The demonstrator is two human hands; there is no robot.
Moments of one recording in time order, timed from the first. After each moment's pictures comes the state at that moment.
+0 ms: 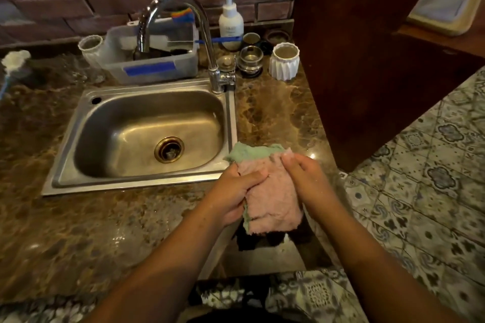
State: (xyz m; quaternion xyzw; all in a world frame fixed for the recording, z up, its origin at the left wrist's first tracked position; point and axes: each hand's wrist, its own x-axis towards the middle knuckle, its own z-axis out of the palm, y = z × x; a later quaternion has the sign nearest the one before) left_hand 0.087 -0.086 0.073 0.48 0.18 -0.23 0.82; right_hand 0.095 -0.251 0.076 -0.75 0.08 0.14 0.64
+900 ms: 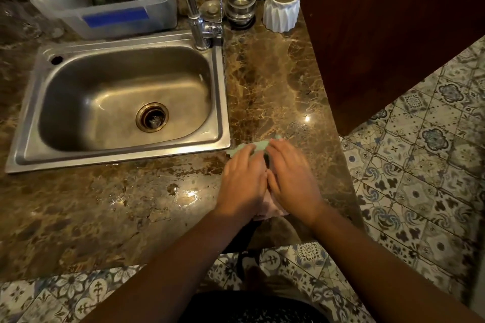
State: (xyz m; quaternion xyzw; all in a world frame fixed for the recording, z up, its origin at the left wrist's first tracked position) left_hand 0.060 -0.110 -0.012 0.96 -0.07 -0.09 0.27; right_hand 0.068 -0.258 -0.033 -0.97 -0.16 0.03 0.18
